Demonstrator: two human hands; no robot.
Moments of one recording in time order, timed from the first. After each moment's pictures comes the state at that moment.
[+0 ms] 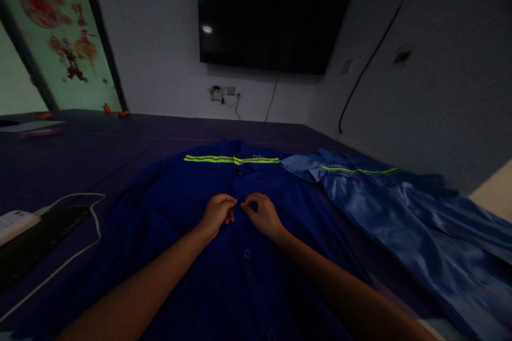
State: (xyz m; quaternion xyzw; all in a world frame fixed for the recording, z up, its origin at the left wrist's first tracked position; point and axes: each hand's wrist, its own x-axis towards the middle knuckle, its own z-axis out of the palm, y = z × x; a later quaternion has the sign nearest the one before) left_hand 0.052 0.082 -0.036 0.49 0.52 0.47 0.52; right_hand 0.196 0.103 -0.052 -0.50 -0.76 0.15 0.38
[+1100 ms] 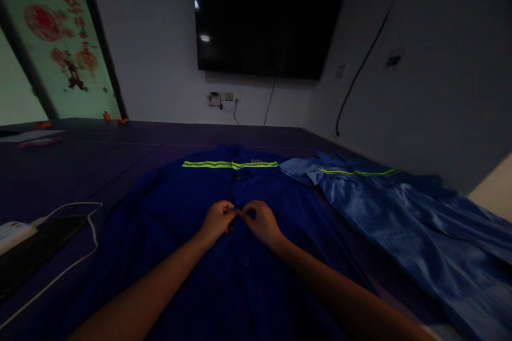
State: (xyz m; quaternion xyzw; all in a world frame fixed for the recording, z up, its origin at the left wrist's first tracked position) left_hand 0.056 0.082 -0.041 0.55 0.53 0.45 0.46; right_hand 0.196 0.096 -0.052 -0.49 -0.77 0.13 0.38
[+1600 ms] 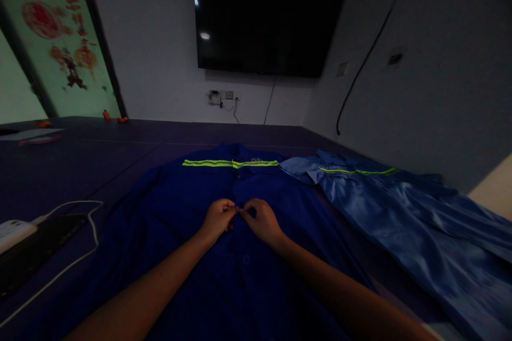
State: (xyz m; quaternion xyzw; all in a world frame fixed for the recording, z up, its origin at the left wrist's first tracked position) left_hand 0.056 0.081 -0.041 0.53 0.54 0.46 0.46; right_hand 0.196 0.099 -0.054 -0.49 -0.77 0.12 0.38
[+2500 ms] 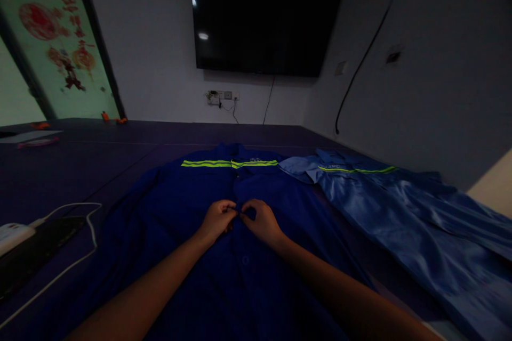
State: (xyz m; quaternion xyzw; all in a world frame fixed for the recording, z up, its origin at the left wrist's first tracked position) left_hand 0.055 0.081 -0.039 0.54 0.54 0.44 0.47; right_hand 0.197 0.092 -0.051 -0.47 -0.77 0.15 0.40
